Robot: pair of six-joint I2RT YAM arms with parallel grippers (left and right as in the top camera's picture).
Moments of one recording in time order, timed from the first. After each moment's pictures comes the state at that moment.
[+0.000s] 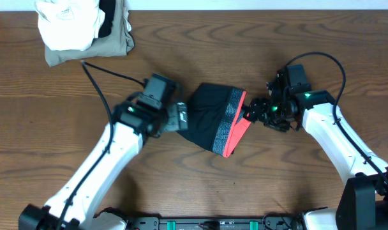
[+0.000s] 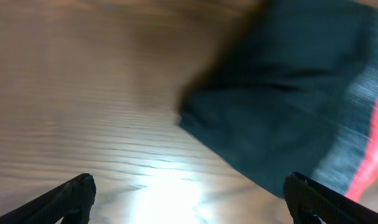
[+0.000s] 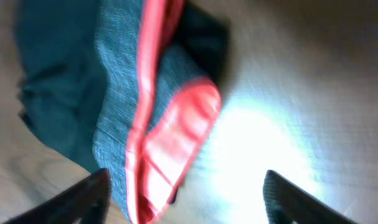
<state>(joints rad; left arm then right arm) -0.41 1.41 1.08 -0.86 -0.04 -0.51 0.20 1.57 1.03 -0.79 -0.35 0.49</state>
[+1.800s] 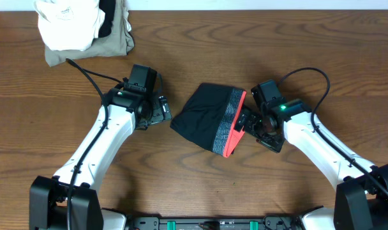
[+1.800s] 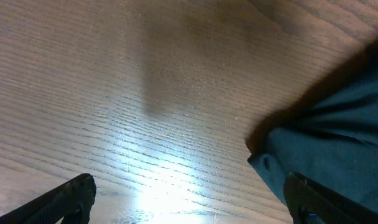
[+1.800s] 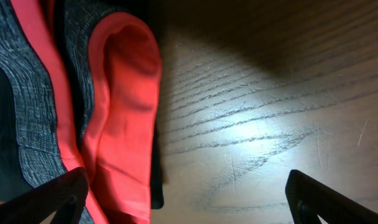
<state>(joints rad) -0.26 1.54 1.08 -0.84 -0.06 -0.53 0.38 1.57 0.96 -0.79 -0.12 0.90</state>
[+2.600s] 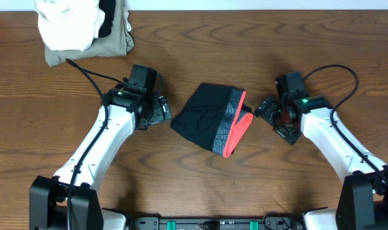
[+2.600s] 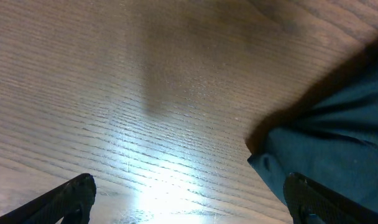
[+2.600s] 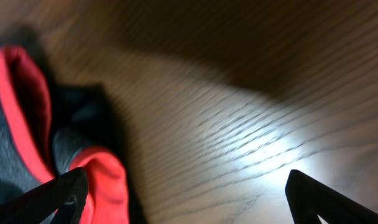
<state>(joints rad) -0.26 1.54 1.08 -0.84 -0.06 -0.54 0.19 1.57 0.96 -0.72 -0.05 0.91</state>
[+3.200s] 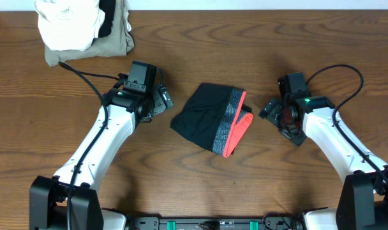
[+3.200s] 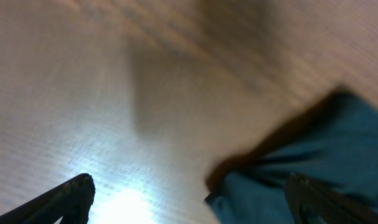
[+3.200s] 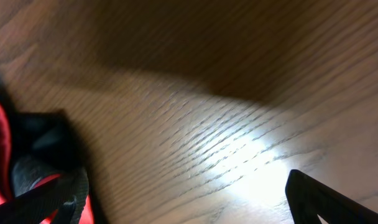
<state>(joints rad) -0.26 1.54 1.08 -0.69 -0.05 -0.69 0.18 1.57 0.96 -0.76 0.06 0.91</state>
